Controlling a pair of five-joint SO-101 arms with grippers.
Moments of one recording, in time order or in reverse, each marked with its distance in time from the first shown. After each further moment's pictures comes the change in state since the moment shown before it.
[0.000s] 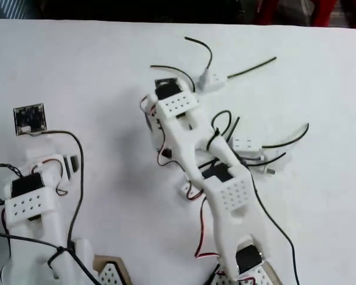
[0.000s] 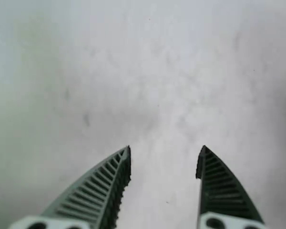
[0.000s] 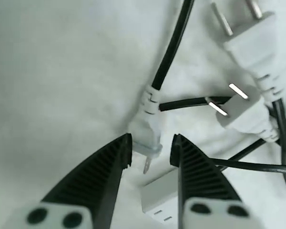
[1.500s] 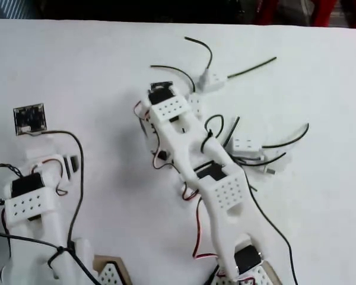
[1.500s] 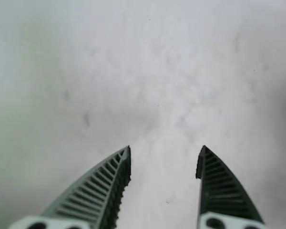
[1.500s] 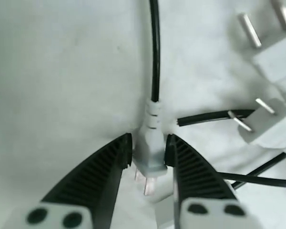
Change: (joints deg) left arm 0.0 0.0 0.0 0.0 0.0; right arm -1.8 2.2 -0.6 -3.4 -2.5
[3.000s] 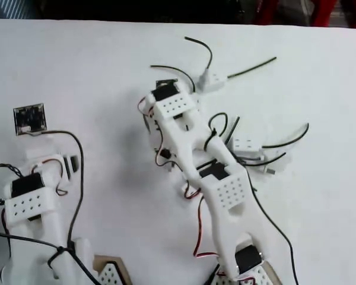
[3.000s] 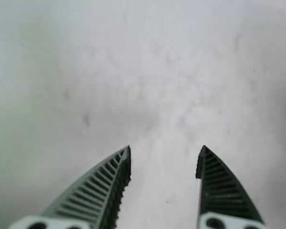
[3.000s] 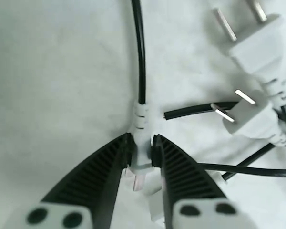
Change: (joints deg) left arm 0.0 0.0 0.0 0.0 0.0; right arm 1.2 -0.1 -0.8 2.8 -0.3
